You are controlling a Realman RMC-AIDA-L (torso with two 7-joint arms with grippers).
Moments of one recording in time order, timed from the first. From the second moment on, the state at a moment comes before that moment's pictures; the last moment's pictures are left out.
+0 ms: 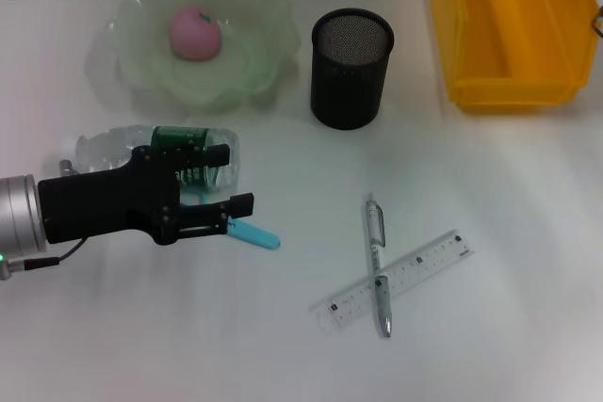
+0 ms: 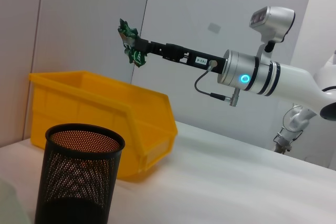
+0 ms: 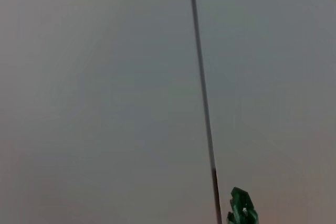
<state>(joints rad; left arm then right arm) -0.46 -2.03 0.79 0.49 1.85 1.62 -1.17 0.62 2.08 -0.60 -0.33 -1.14 -1.02 0.76</state>
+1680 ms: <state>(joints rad) -0.47 -2.02 0.78 0.49 1.85 1.61 -1.16 0.63 2.08 -0.60 -0.33 -1.13 -1.04 0.72</state>
